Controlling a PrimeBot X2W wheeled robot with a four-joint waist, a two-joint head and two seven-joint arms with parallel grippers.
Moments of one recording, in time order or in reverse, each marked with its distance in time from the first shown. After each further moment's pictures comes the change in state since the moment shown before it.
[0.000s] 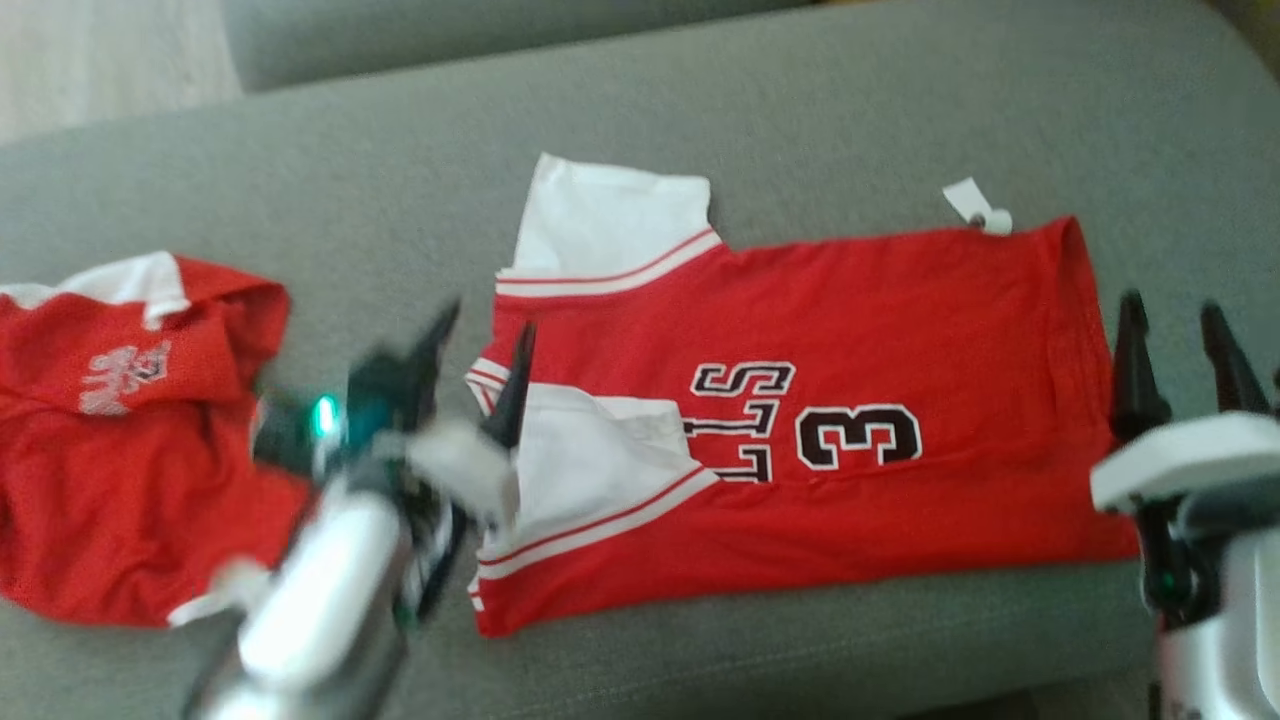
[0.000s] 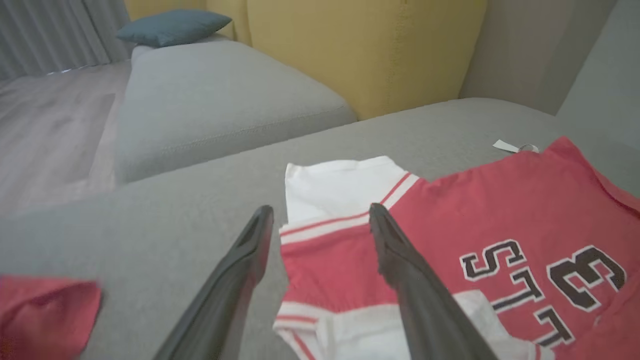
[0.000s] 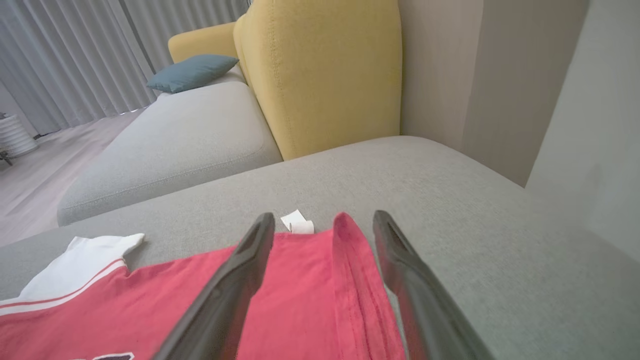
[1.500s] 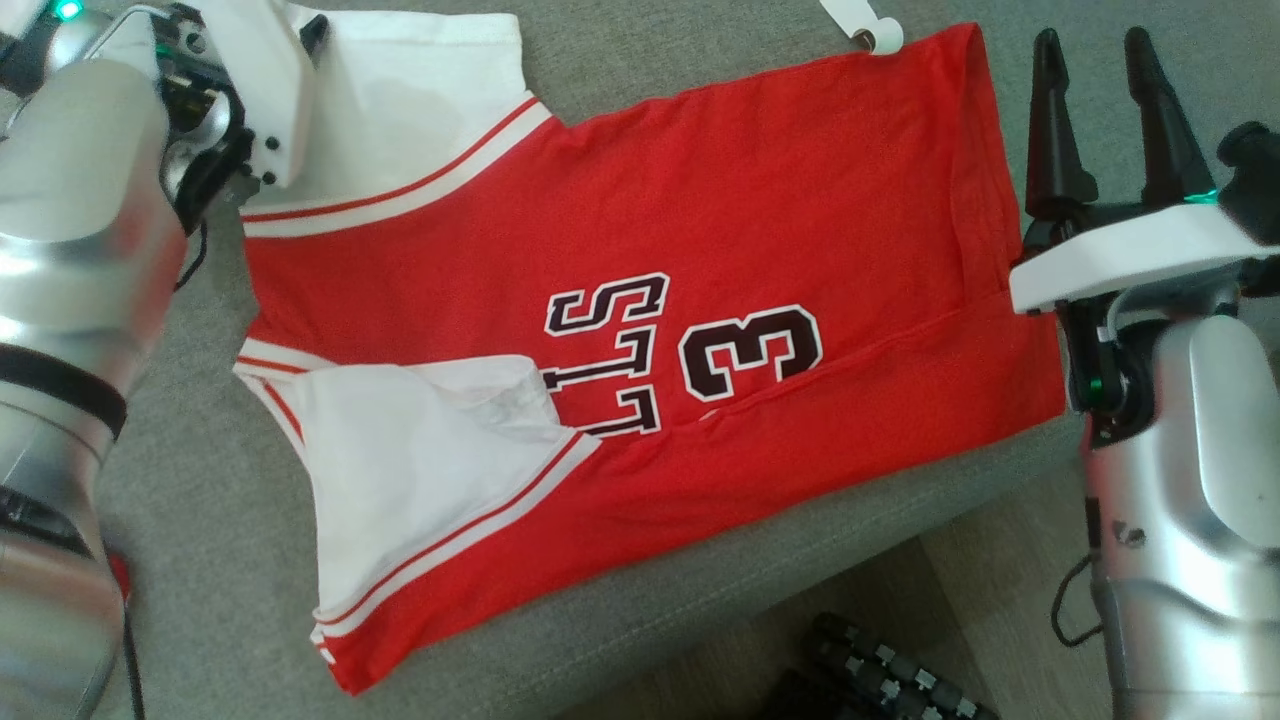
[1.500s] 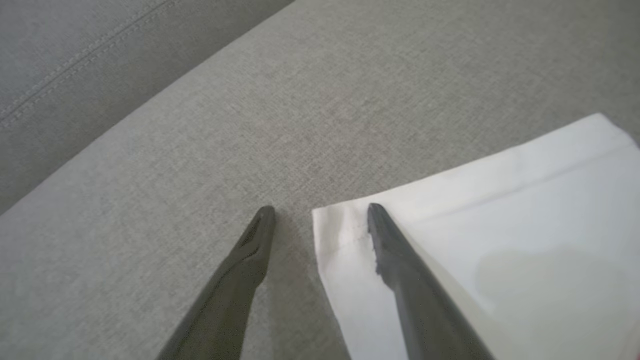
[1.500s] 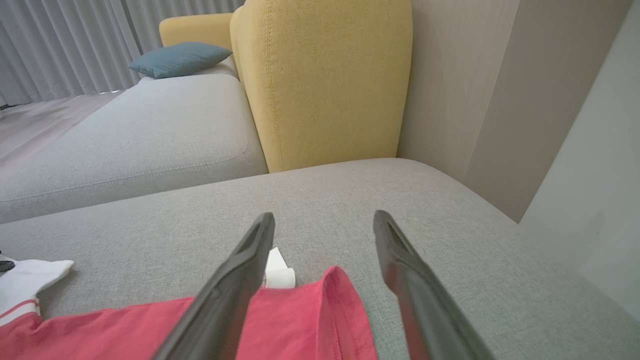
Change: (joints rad) left arm -0.903 0.152 -0.393 0.689 -0.296 -0.223 0.382; right arm -0.355 -0.004 0.209 0.075 0.030 0.000 -0.103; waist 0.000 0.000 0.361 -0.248
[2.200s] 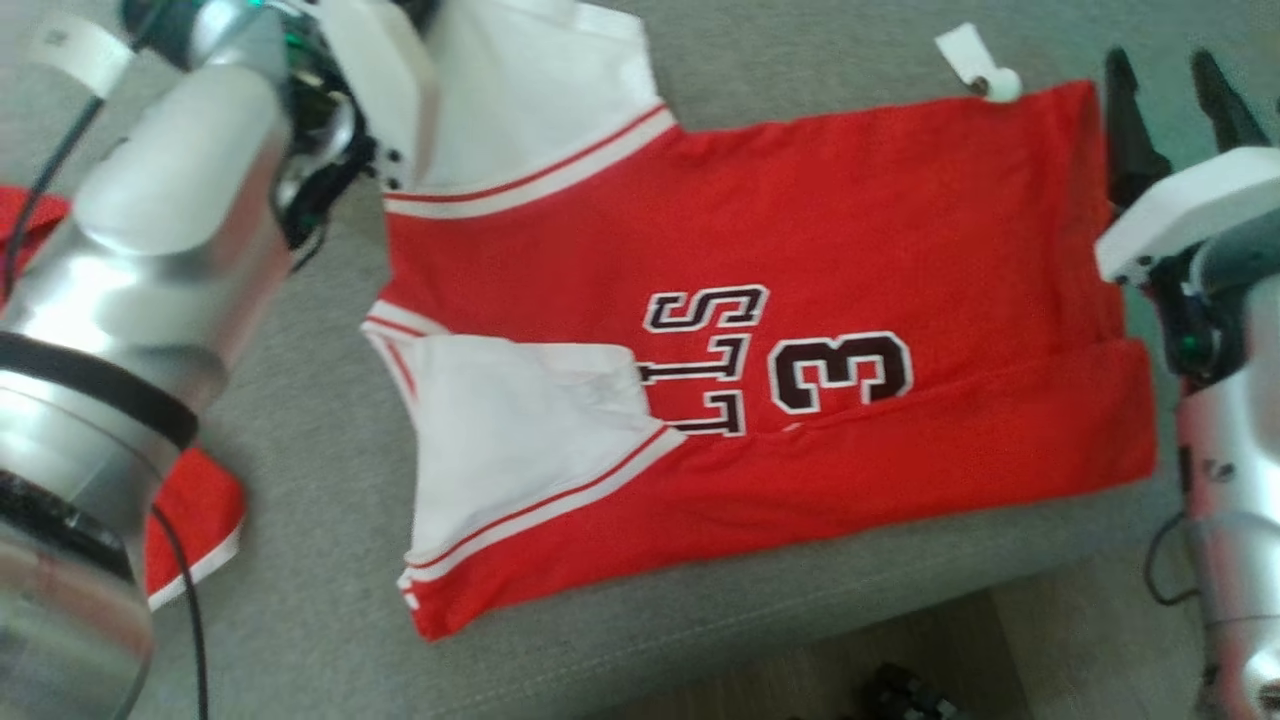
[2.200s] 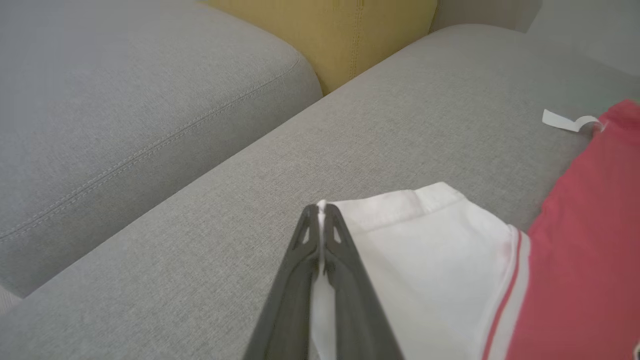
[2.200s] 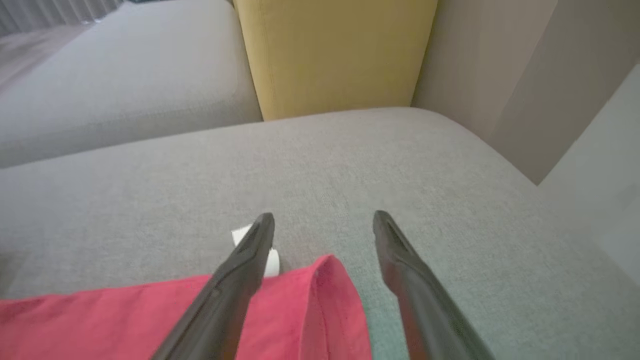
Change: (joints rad) left arm 0.008 -0.025 -0.148 -0.189 -0.159 0.000 -0.209; right arm -0.124 -0.140 -0.037 0.253 0.016 0.000 0.139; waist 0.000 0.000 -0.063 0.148
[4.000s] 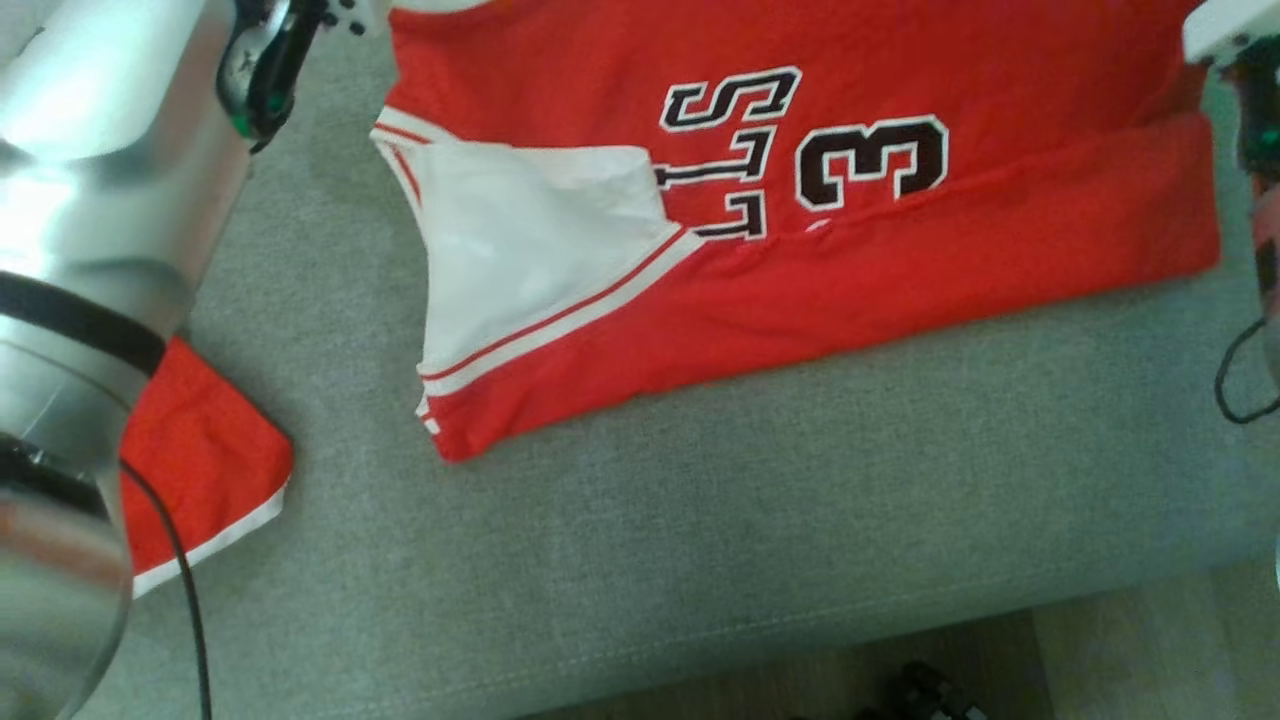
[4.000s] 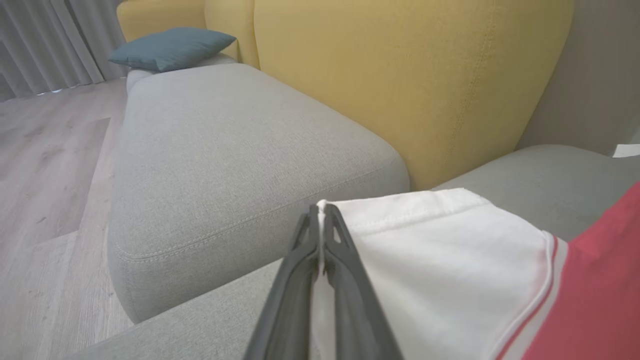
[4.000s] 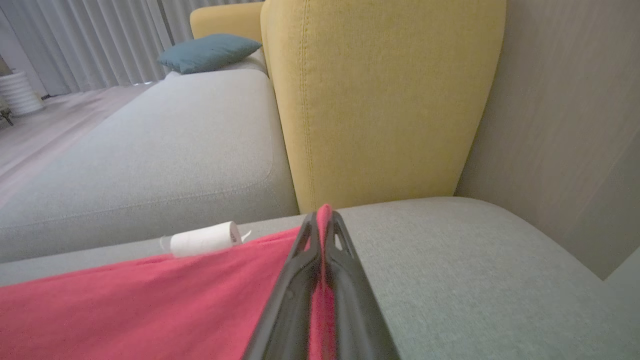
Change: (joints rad) left arm -0.110 0.001 0.067 0.013 -0.038 0.124 -0.224; right arm -0.438 -0.102 0.153 0.464 0.117 0.000 -0.261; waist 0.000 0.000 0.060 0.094
